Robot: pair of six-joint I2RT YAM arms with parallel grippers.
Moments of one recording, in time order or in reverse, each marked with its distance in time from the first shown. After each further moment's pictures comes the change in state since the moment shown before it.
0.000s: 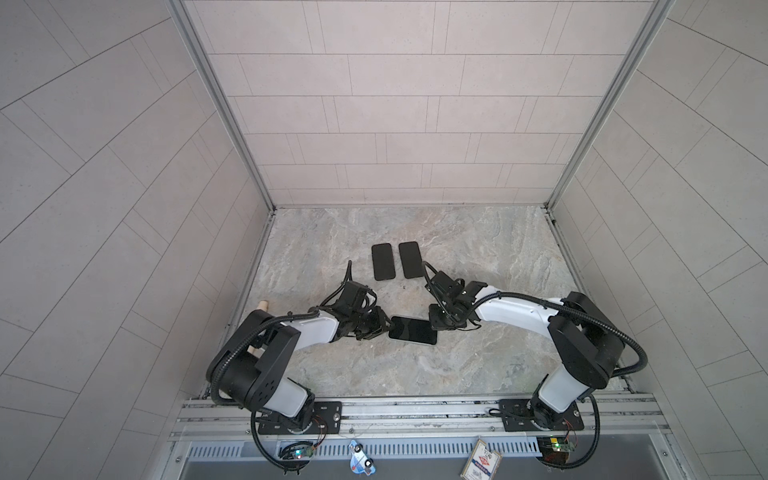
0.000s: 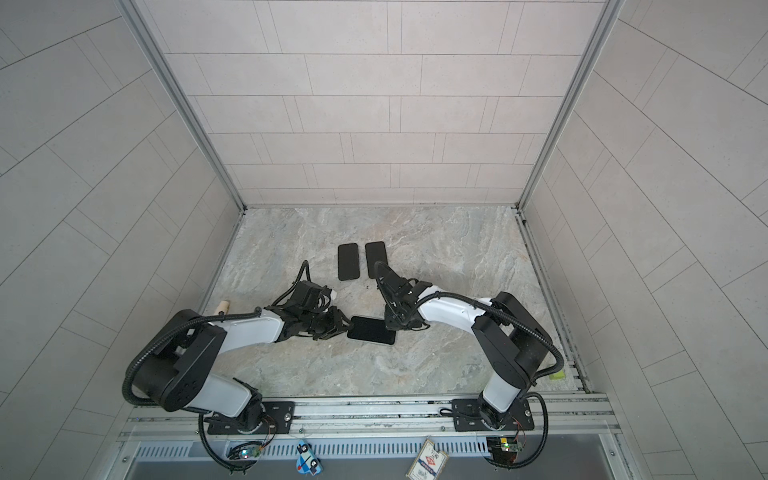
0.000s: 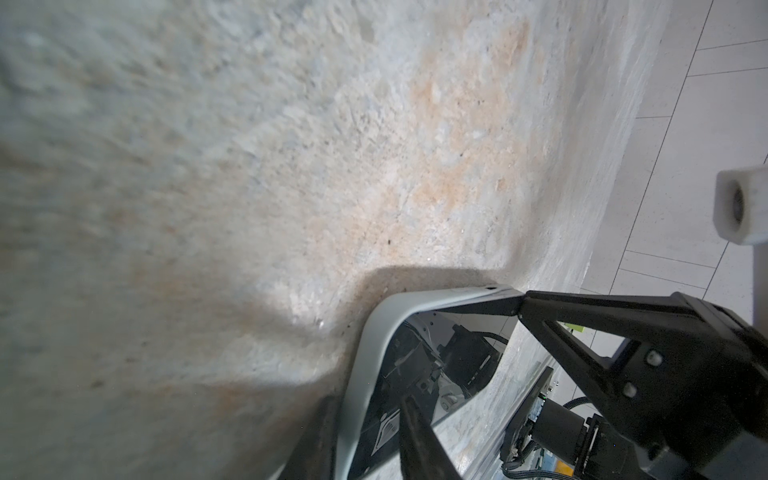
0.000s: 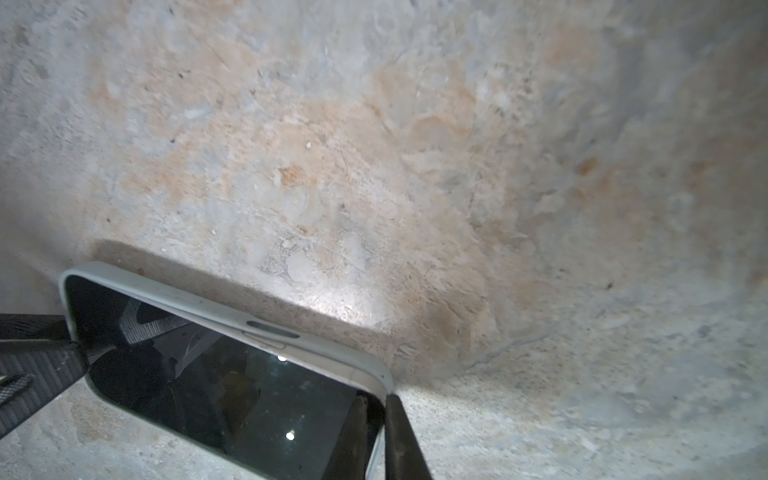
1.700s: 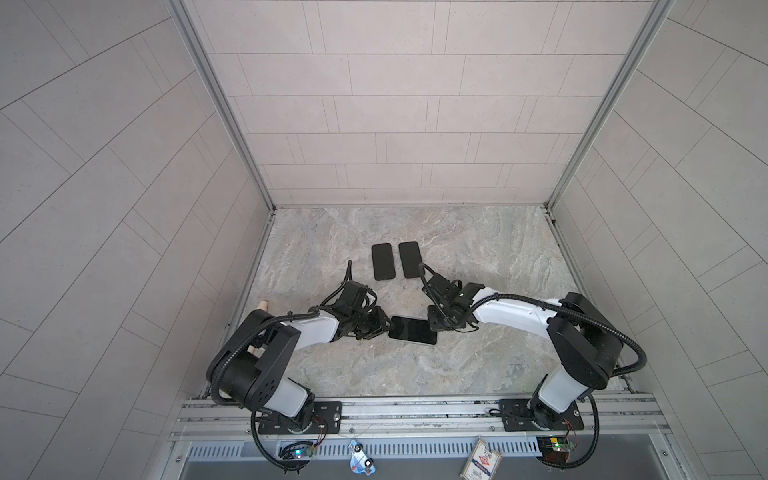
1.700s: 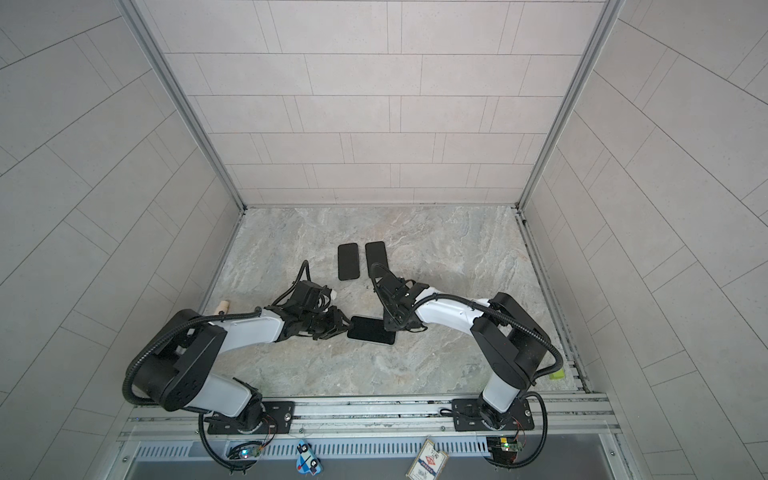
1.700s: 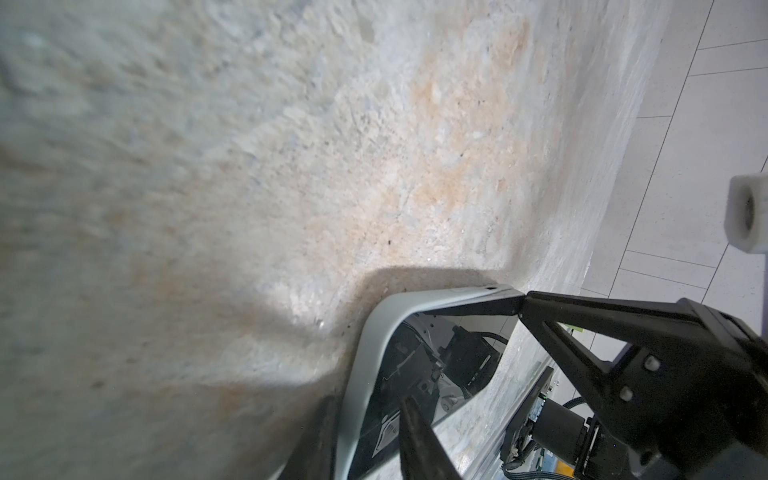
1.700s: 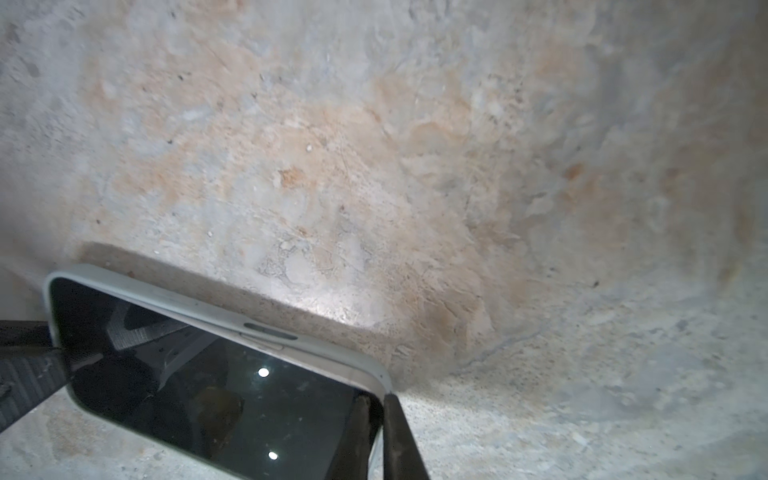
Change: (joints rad) left arm 0.000 0.002 0.002 -0.001 0.001 0.000; right arm 0.028 0.010 -0.008 0.011 0.049 0.015
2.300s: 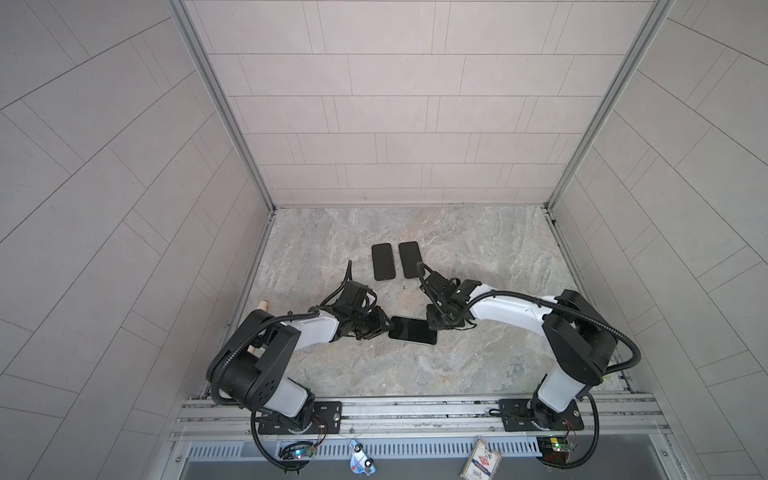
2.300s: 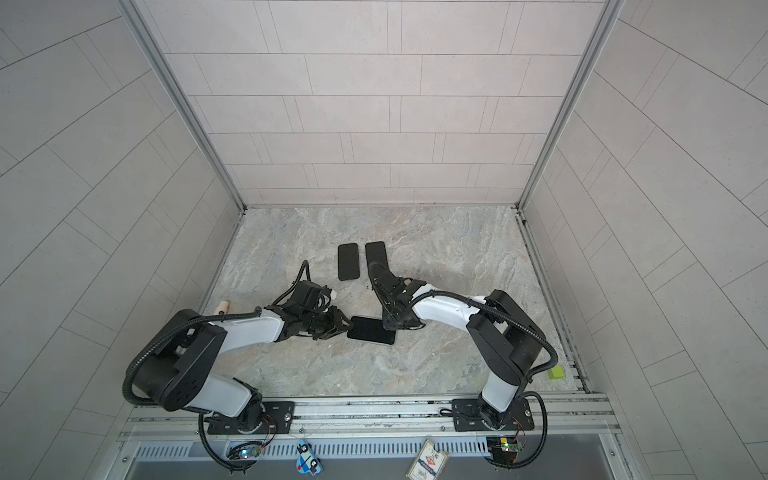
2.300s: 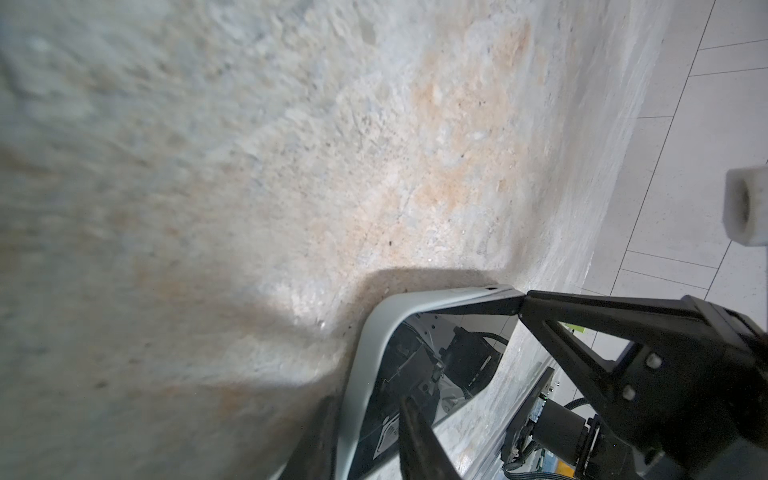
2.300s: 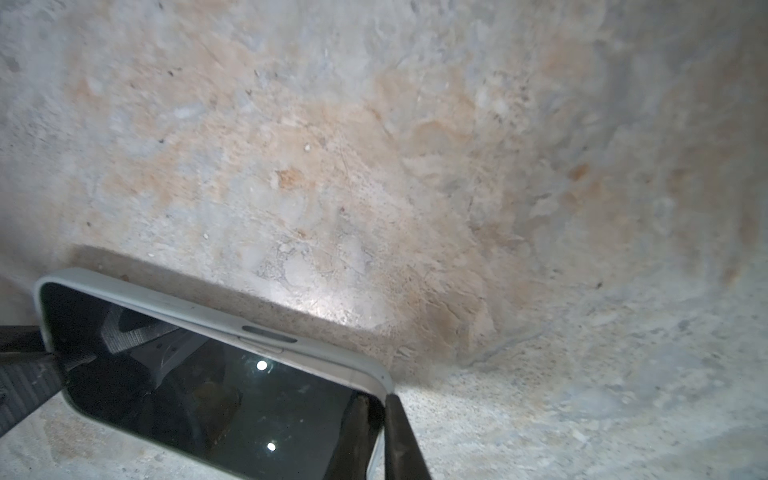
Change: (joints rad) left arm 0.000 0.000 0.001 -0.002 -0.001 0.000; right arm -0.002 0.042 0.049 -0.051 -0.008 -0.002
